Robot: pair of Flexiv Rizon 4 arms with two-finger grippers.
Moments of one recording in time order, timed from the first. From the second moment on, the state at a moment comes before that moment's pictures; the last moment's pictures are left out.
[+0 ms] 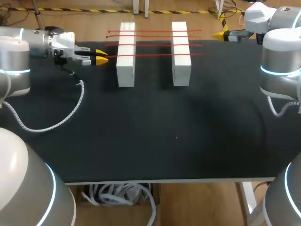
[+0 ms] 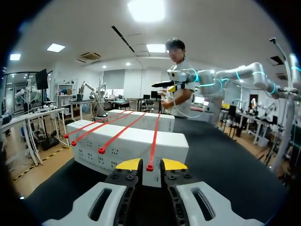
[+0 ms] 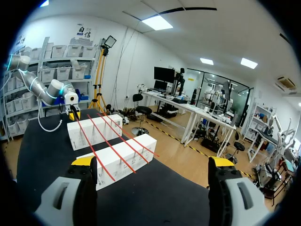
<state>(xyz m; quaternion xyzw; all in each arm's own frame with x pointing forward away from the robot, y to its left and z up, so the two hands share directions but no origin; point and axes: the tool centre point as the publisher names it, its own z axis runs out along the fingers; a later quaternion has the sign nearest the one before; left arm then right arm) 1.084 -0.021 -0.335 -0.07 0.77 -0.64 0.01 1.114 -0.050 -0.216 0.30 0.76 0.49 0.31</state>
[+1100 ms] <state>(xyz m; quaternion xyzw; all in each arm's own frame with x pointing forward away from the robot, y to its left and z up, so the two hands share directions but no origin) 1.099 -0.019 -0.279 -0.01 0.75 -0.66 0.04 1.114 -0.050 -0.216 0.30 0.76 0.49 0.31</state>
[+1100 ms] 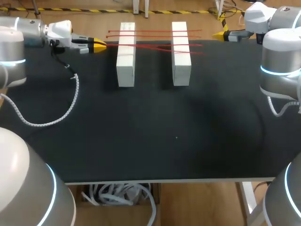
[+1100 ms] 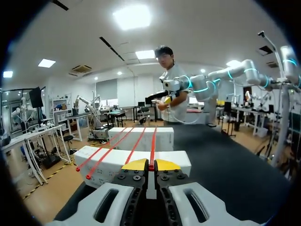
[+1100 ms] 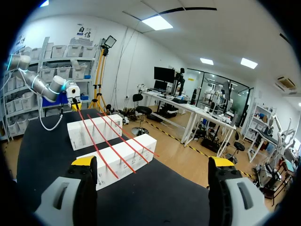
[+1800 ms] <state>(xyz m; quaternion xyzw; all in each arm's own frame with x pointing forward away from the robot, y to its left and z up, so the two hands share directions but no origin) 1.108 -0.032 -0.192 0.02 0.73 -0.69 0.06 1.114 -0.050 -0.216 0.30 0.76 0.49 0.31</state>
